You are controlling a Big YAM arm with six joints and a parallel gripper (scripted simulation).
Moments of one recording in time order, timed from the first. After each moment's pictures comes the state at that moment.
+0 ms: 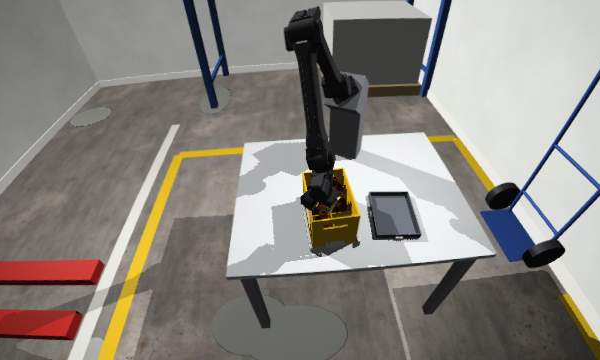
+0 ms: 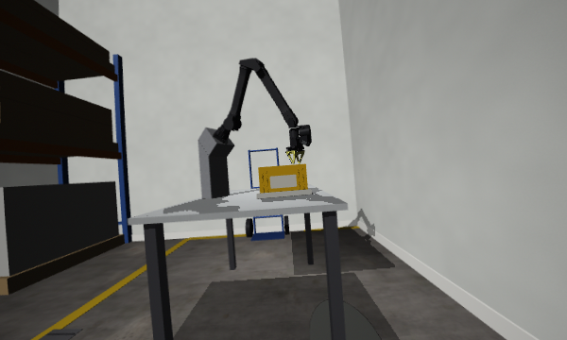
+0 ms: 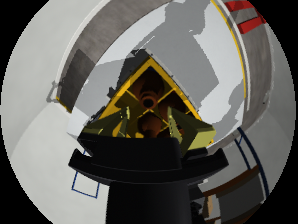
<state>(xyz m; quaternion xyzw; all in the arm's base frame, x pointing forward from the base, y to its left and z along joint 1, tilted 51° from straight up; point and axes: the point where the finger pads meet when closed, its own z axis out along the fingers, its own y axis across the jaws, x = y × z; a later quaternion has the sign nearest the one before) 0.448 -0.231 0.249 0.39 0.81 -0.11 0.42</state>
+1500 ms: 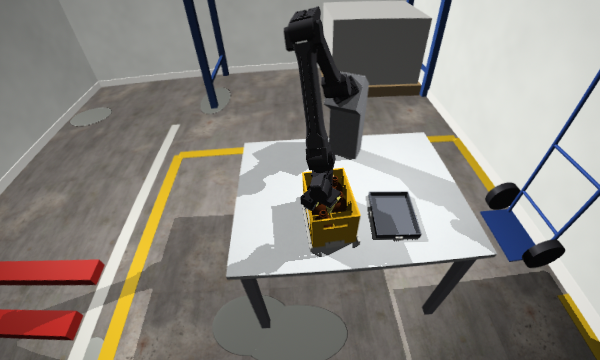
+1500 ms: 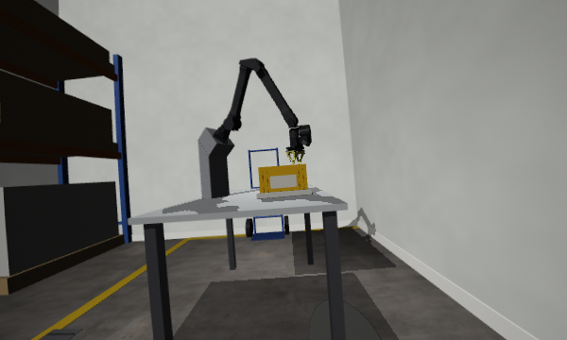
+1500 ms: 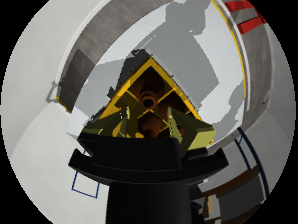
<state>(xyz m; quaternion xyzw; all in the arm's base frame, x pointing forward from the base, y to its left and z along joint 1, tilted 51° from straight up) 0.448 -0.231 0.249 0.39 0.81 -0.11 0.42</state>
